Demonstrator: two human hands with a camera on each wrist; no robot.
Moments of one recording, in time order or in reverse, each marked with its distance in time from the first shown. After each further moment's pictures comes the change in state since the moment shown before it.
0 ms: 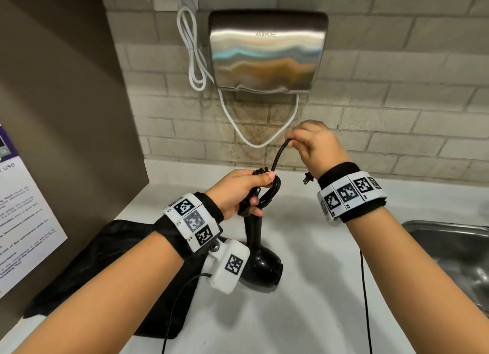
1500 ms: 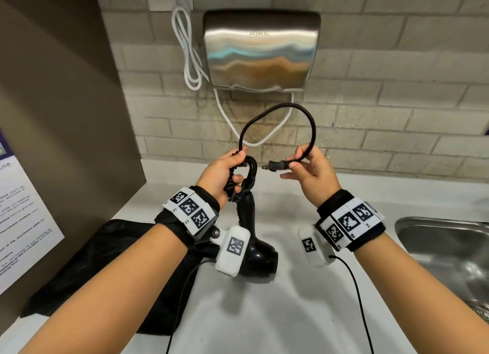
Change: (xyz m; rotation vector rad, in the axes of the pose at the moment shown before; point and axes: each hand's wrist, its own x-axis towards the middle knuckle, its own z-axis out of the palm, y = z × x) left_hand 0.014 0.000 -0.011 -0.339 0.205 0.082; right_hand -0.049 -0.015 0.020 0.894 0.065 0.511
